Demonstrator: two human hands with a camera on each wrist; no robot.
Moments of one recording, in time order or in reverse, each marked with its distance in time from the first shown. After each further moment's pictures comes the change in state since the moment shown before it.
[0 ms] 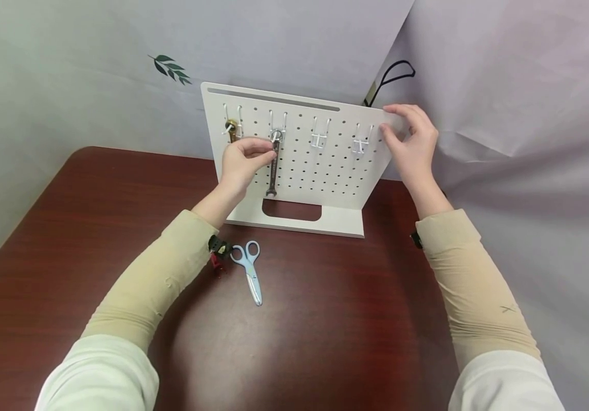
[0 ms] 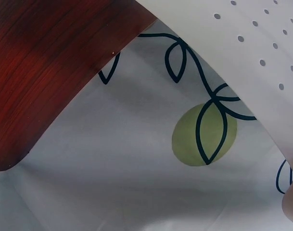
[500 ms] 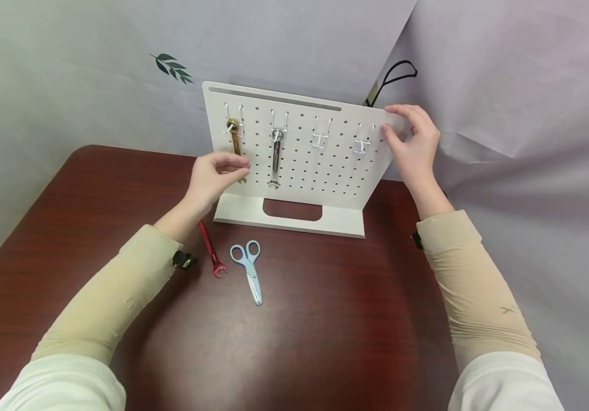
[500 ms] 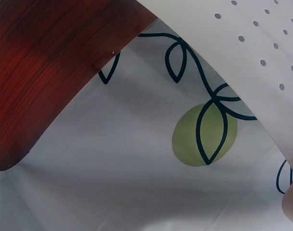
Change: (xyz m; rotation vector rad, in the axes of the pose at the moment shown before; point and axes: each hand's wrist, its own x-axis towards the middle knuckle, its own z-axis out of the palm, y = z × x) left_hand -0.025 -0.013 -0.061 0.296 -0.055 0.092; right_hand 0.000 0.003 -0.001 -0.003 0.004 0.003
